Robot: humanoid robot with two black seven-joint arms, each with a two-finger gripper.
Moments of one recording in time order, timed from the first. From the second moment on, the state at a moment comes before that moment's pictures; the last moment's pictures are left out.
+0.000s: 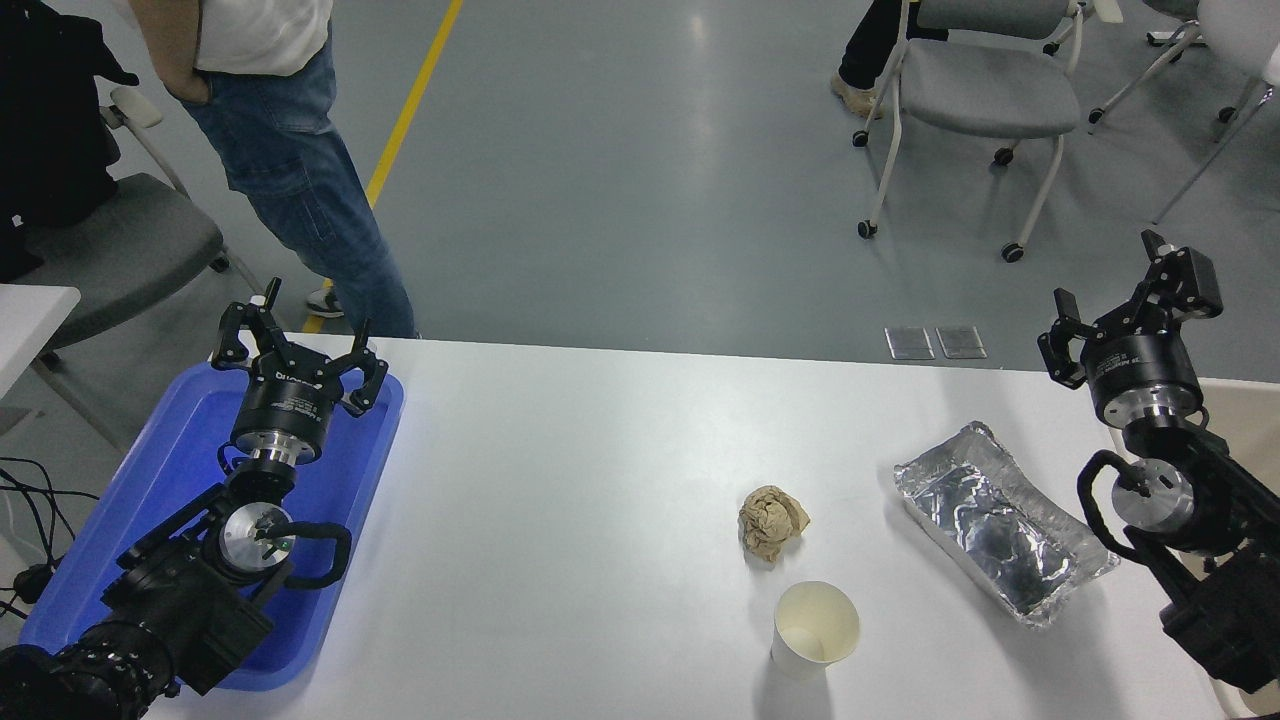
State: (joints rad) left arm -0.62 0.18 -0.87 -0.41 -0.09 -0.58 -0.50; right arm 0.46 -0.40 1.05 0.83 -0.25 0.02 0.43
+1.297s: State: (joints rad) left arm -0.62 0.18 -0.87 -0.41 -0.09 -0.58 -0.50; right arm 0.47 -0.38 1.01 0.83 -0.26 0.02 0.43
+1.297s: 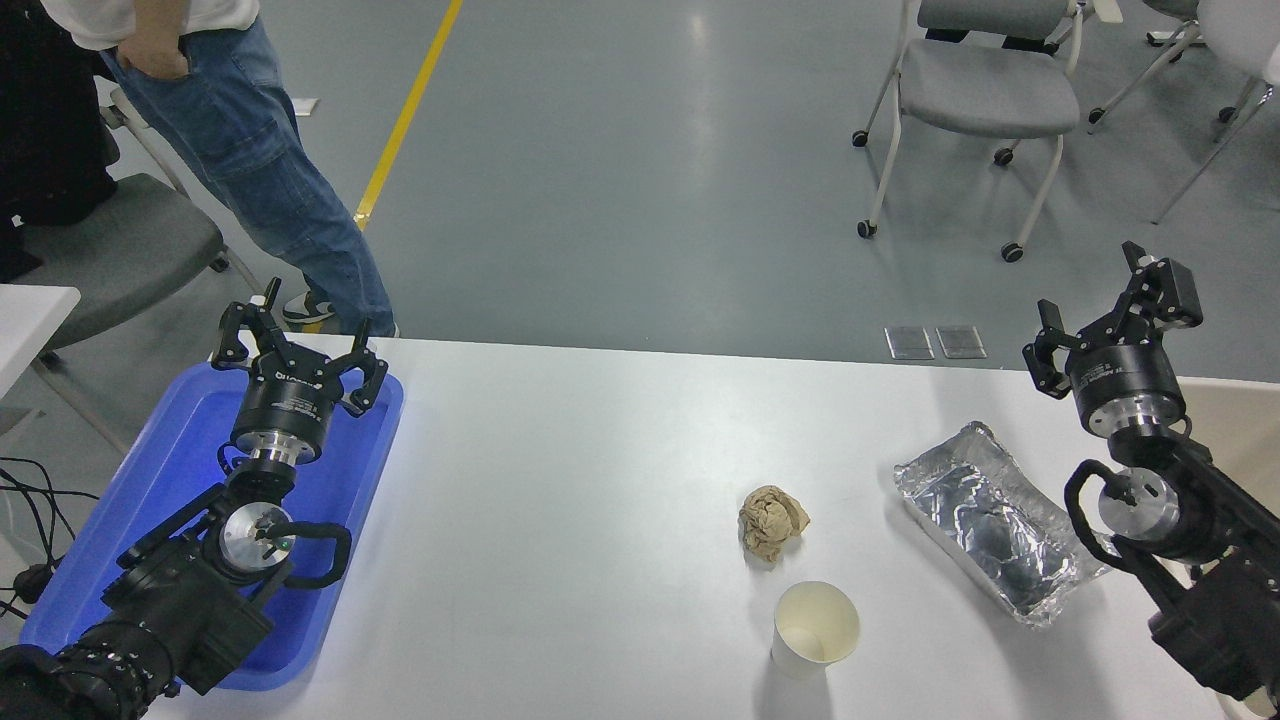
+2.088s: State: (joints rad) left arm -0.62 0.18 -0.87 -0.41 -0.09 -0.58 -0.50; right arm 0.55 -0.45 0.81 0.79 -0.26 0.02 0.43
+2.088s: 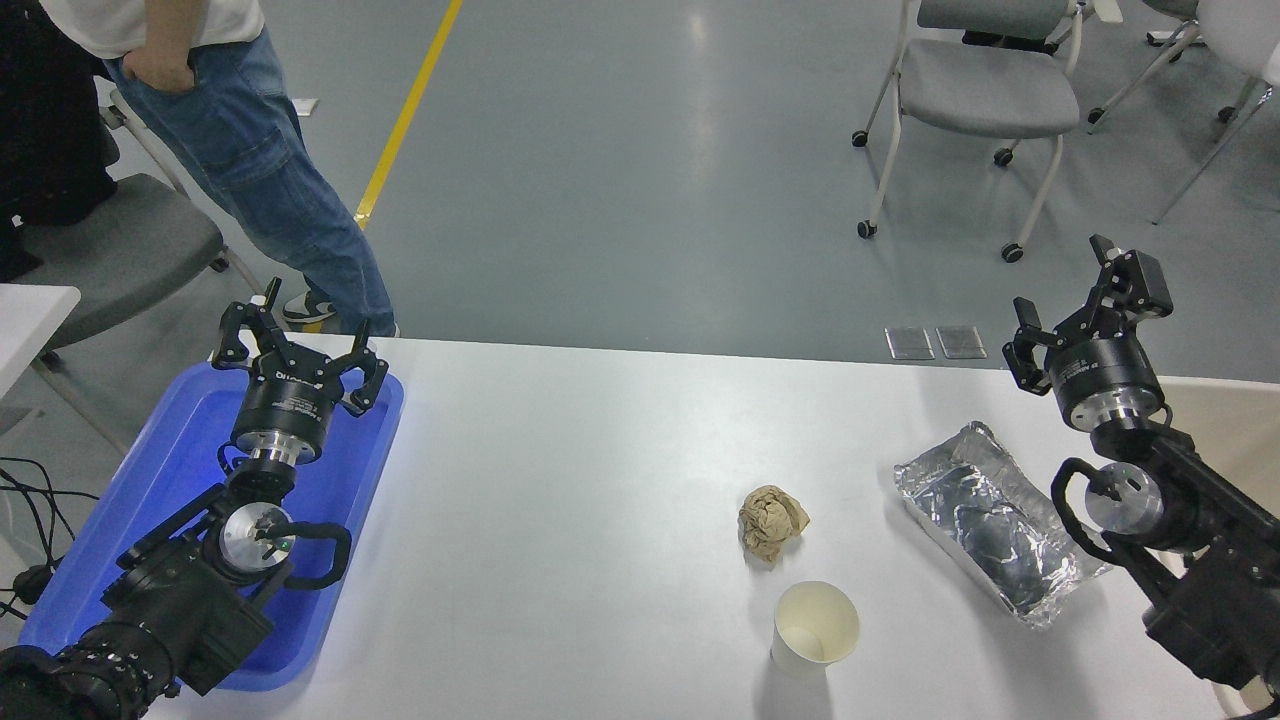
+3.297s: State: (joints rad) left arm -0.62 0.18 -0.87 -0.41 -0.09 -0.58 -0.50; right arm 1.60 -0.68 -1.07 0.85 -0.26 0.39 0.31
